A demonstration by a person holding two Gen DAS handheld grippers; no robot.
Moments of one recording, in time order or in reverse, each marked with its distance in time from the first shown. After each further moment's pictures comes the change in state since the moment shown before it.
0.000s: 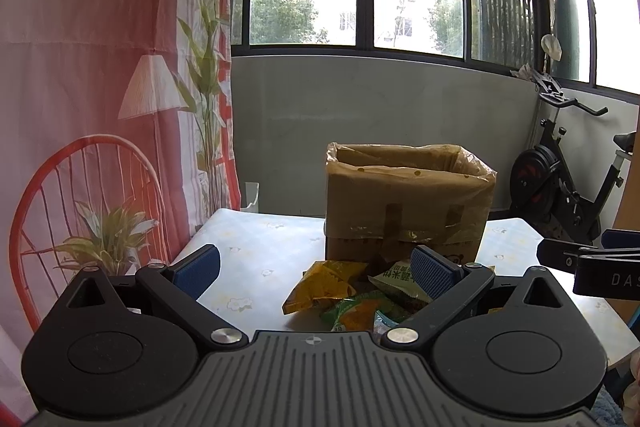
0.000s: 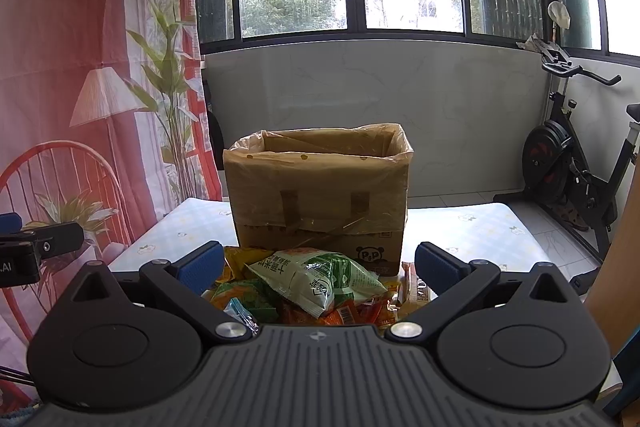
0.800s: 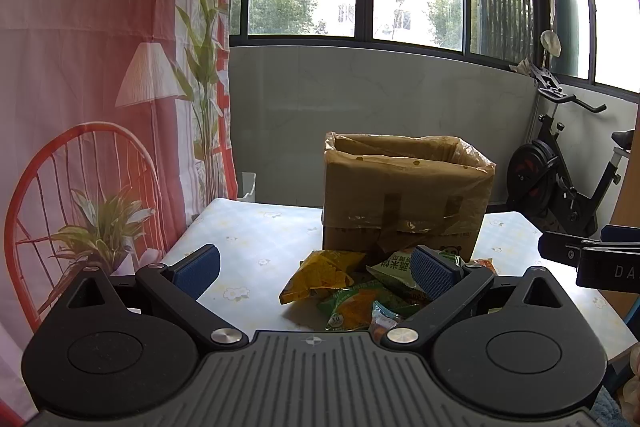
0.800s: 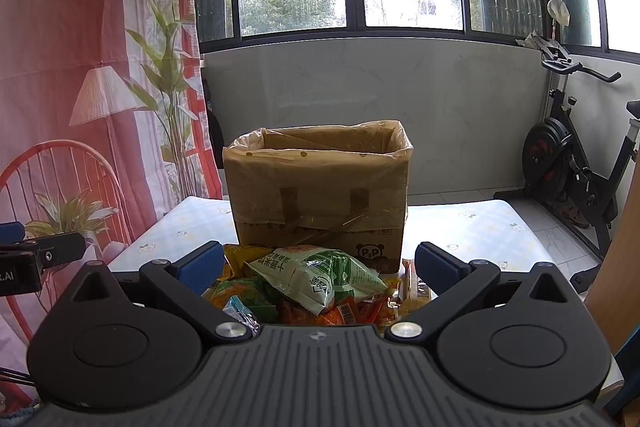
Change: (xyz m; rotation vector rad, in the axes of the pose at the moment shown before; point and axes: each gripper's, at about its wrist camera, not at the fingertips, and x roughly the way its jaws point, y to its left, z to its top) left arm 0.003 0.004 -0.003 -0.012 0.027 -0.011; right arm 0.001 -0.001 -0.001 0.003 0.004 0.001
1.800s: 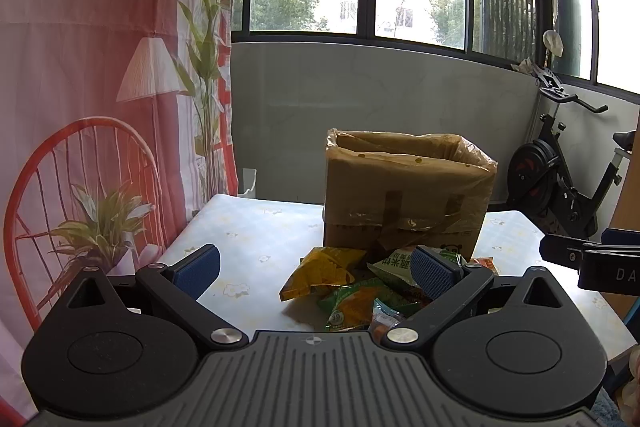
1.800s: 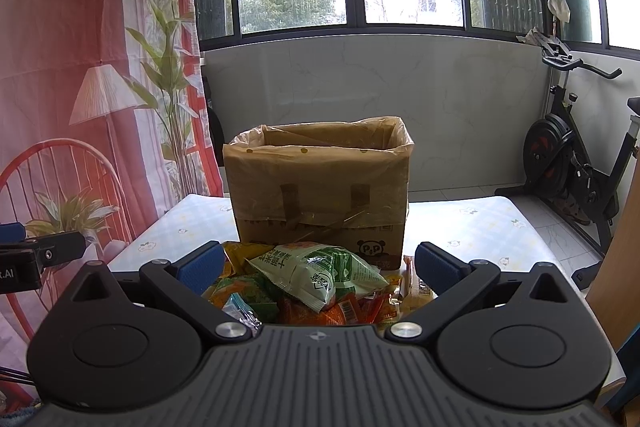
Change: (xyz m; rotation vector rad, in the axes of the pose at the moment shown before) left arm 0.001 -0.001 -0.003 -0.006 0.005 0.002; right arm 0.001 0.000 0.000 0.003 0.005 0.001
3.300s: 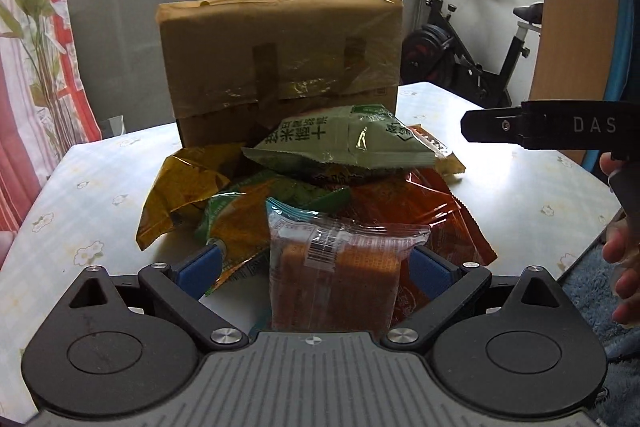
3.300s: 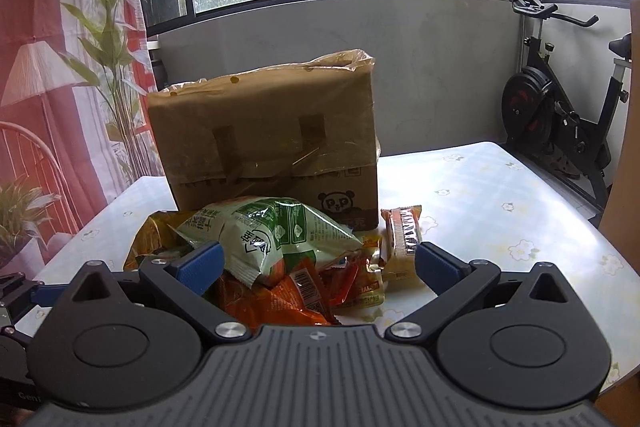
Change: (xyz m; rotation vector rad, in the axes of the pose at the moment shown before) left arm 0.148 -0.046 -0.092 0.252 0.223 -0.365; right arm 0.096 -0.037 -0.063 0.107 0.070 -0.068
